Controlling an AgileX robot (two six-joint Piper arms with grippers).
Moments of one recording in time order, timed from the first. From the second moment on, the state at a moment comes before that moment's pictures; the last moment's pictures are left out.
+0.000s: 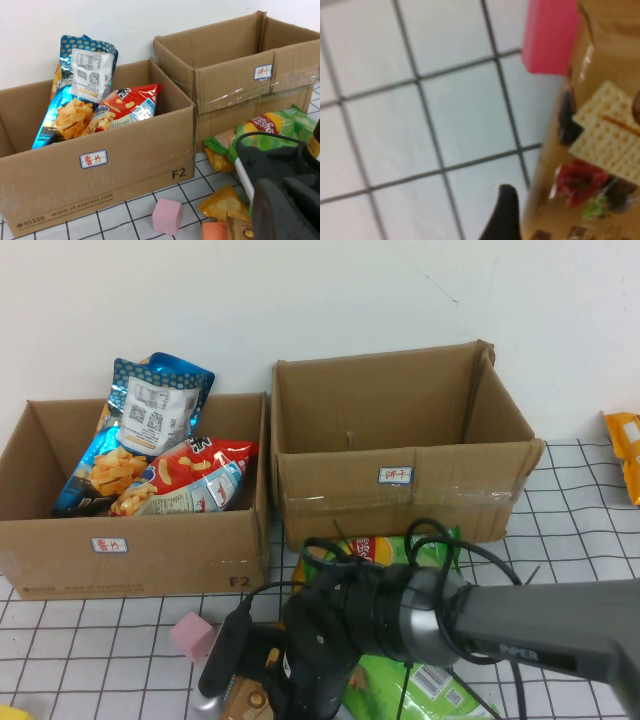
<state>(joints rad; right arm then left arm) 0.95 2.18 -1.48 0.12 0.71 -0.45 -0.08 -0.02 -0.33 -0.48 0.68 0.45</state>
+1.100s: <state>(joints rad) 0.95 2.02 -1.51 0.14 0.82 -0.42 -0.08 -0.02 -0.33 -0.45 0.69 0.45</state>
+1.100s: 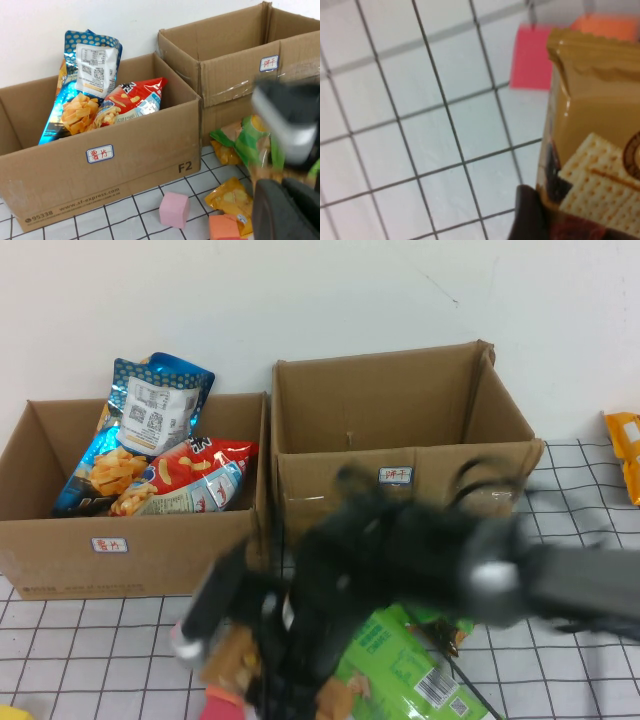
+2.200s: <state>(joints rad) 0.45 1.98 -1.51 -0.34 -0.02 0.18 -0.08 -0.02 -0.33 -0.45 0.69 0.45</state>
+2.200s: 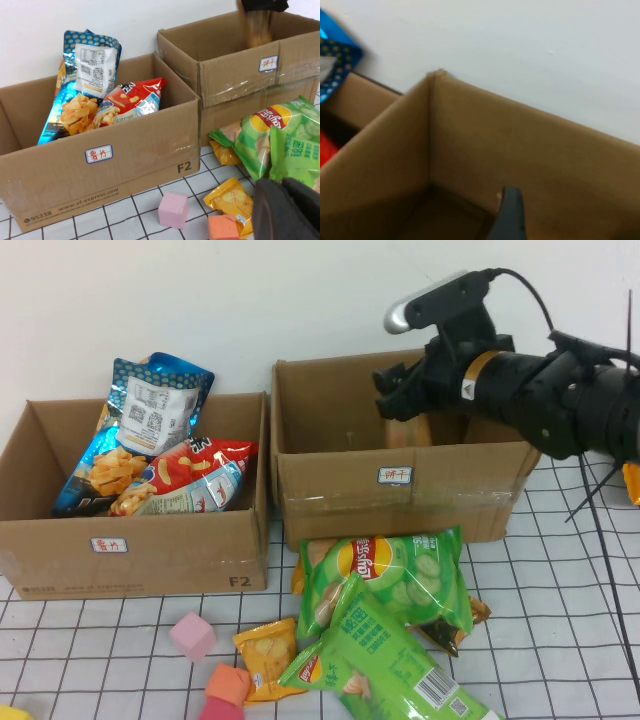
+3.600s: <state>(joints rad) 0.77 0.52 -0.62 -0.19 0.44 0.24 -0.08 -0.02 -0.33 -0.45 0.69 0.45</state>
